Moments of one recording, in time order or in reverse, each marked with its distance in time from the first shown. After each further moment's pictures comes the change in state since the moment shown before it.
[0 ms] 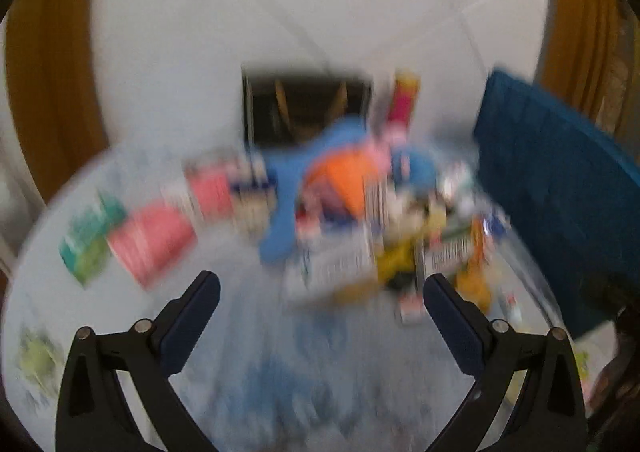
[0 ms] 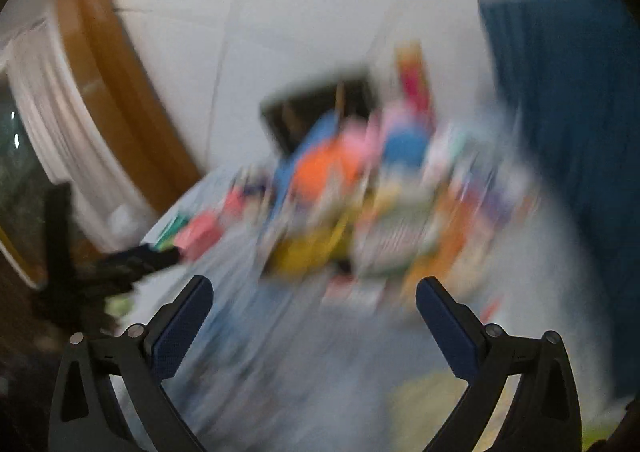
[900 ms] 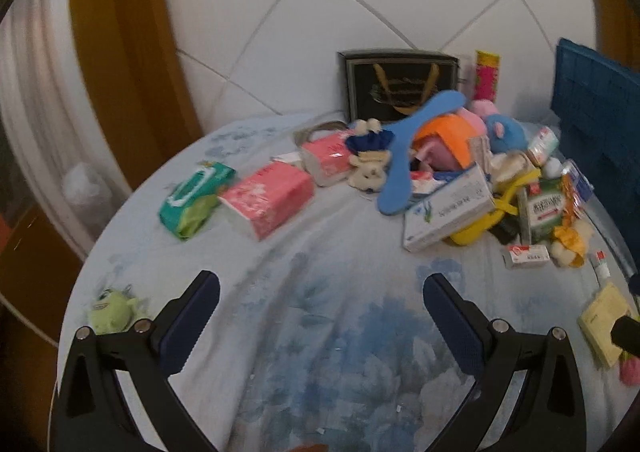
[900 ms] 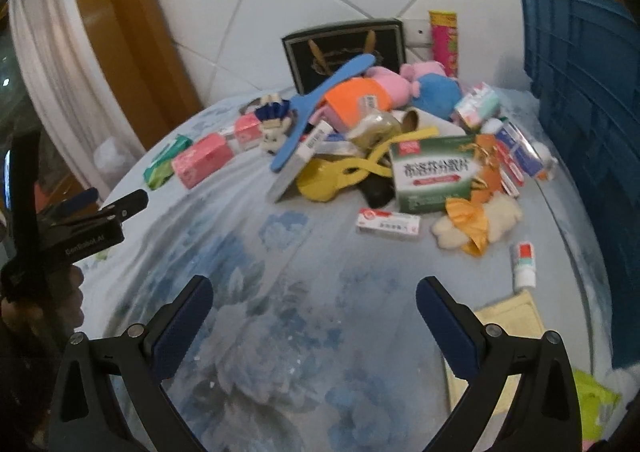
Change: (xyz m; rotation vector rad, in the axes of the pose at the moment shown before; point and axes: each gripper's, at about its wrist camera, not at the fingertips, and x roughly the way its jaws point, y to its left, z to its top) left arm -0.019 0.054 -0.051 -0.019 0.098 0.262; right arm 0.036 0.069 -0.066 0.000 0.322 -0.010
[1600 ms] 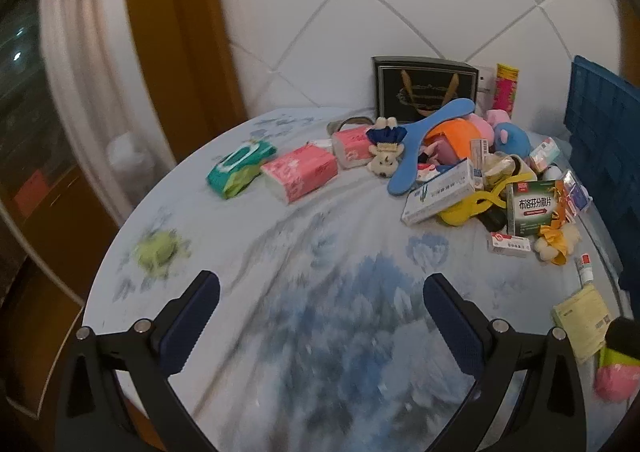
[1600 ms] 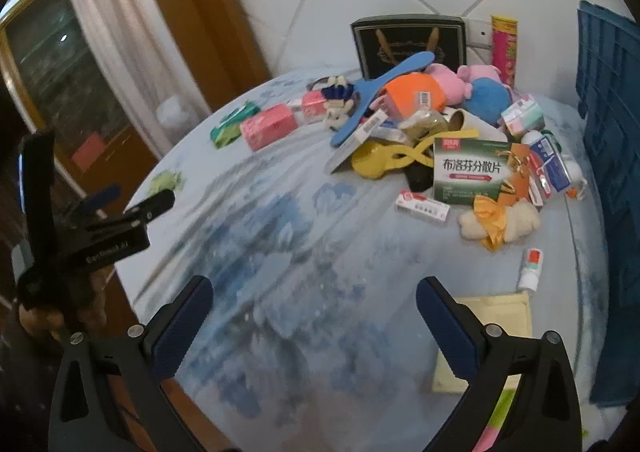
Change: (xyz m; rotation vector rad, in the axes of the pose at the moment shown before) left arm -0.081 -0.017 -0.028 -0.123 0.013 0.136; right arm -0.046 -0.006 -0.002 -0.157 0.080 0.216
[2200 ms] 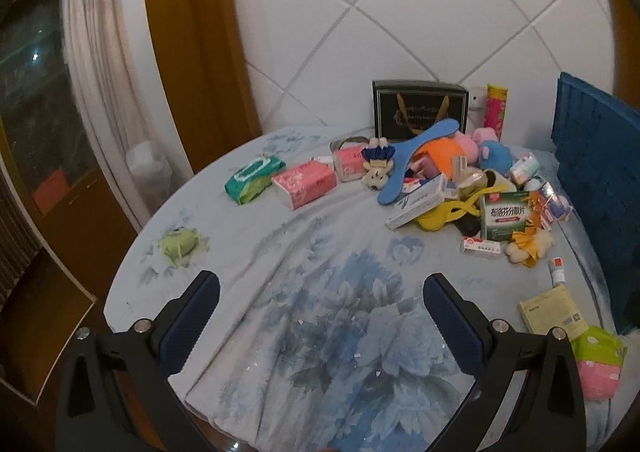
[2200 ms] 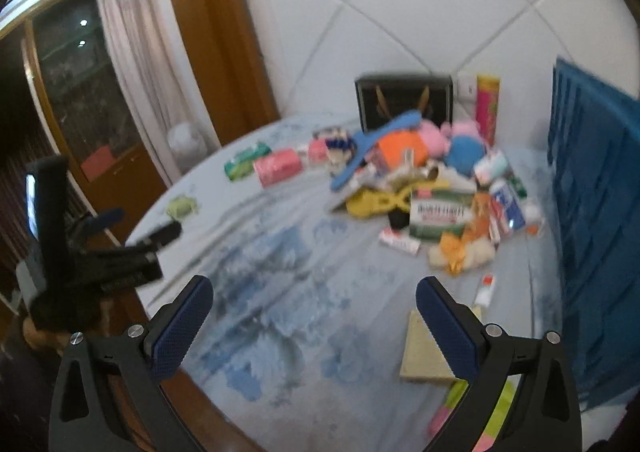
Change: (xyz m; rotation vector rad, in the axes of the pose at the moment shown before) left arm -0.086 -0.022 -0.012 -0.034 -0.031 0.078; right arm -0.090 0.004 -0.014 -0.077 -0.115 0.015
